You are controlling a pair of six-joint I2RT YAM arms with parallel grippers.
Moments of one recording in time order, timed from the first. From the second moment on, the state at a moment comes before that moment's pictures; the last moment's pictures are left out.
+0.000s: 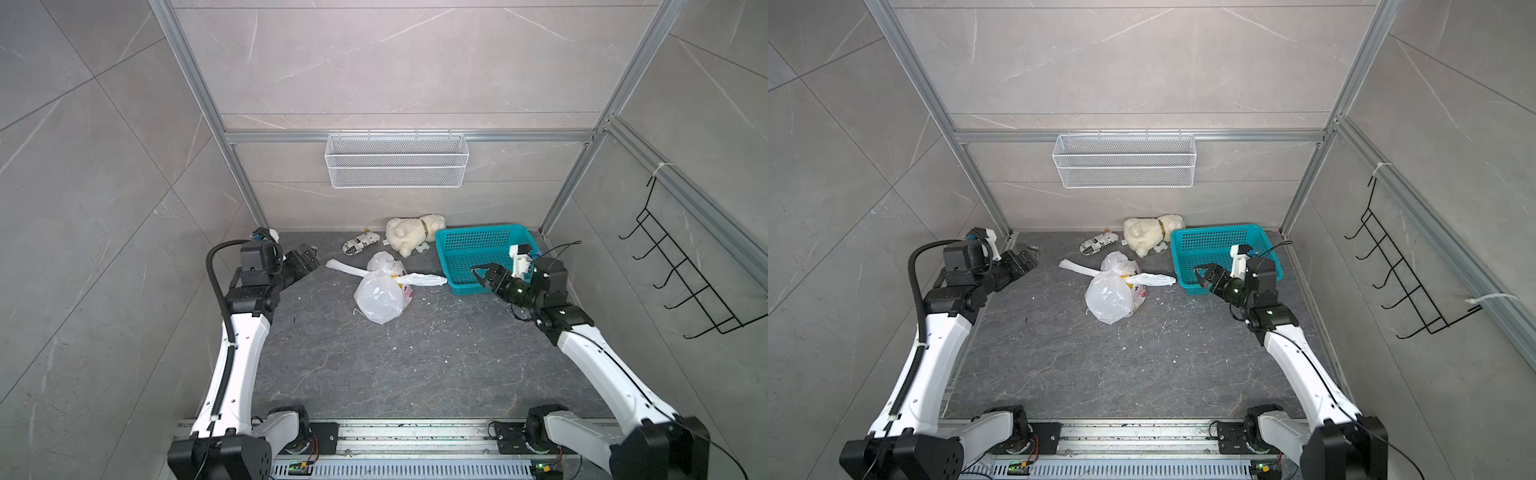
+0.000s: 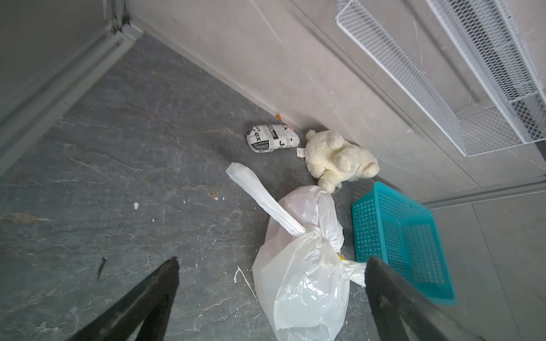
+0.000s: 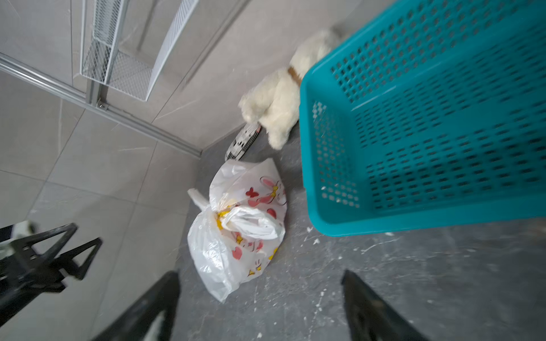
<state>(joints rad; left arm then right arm) 0.05 1.09 1.19 -0.59 0.19 -0.53 0.13 1.01 0.85 -0.23 -0.32 0.63</state>
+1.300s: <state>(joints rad) 0.13 1.31 0.35 0.48 -0.21 -0.15 0.13 1.37 0.19 0.91 0.20 0.03</state>
